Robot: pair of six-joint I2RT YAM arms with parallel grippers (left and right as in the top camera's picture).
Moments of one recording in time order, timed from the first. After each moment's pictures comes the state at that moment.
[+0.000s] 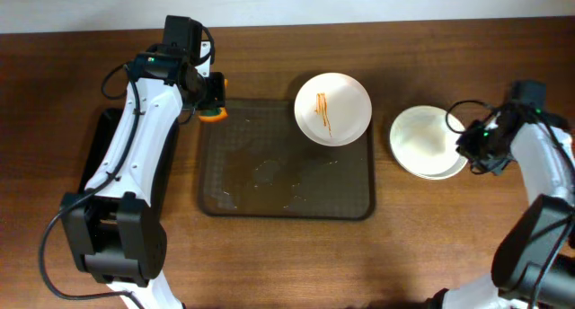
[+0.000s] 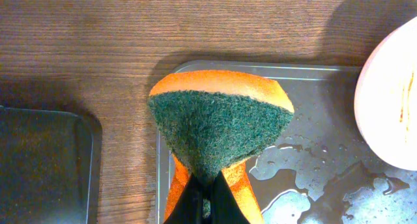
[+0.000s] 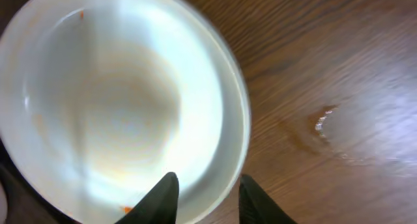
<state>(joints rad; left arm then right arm) -0.15 1.92 1.75 -0.98 0.03 -0.14 -0.37 1.75 1.24 -0.84 -0.11 0.37</state>
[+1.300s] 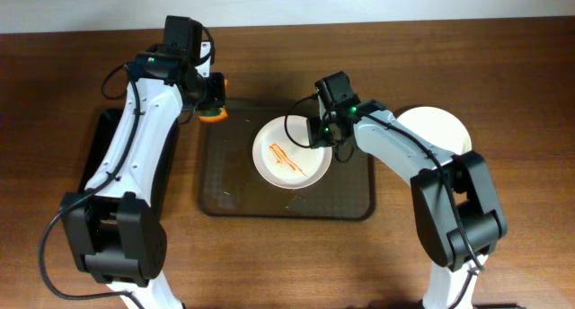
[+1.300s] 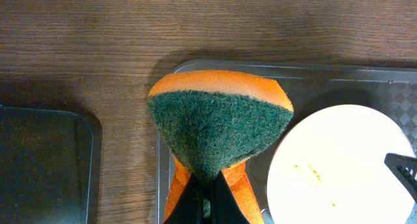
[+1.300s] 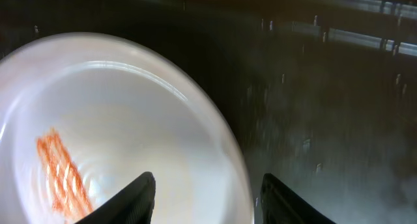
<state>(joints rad) -0.15 1.92 1.75 -0.98 0.03 -0.14 0.40 2.01 1.38 -0.51 -0.07 0.26</state>
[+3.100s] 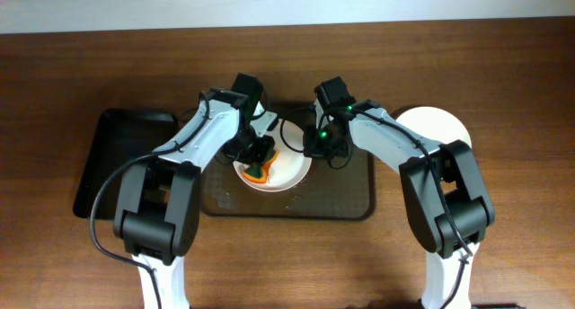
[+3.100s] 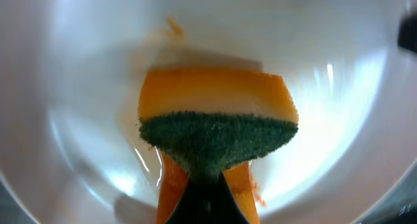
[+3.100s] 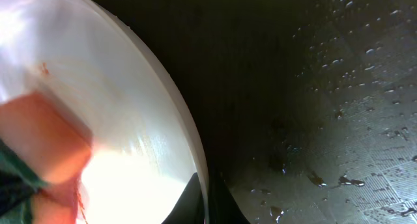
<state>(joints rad) -0.34 2.10 1.52 -0.97 0.21 0.08 0.39 2.10 1.41 -0.60 -0.33 0.42</state>
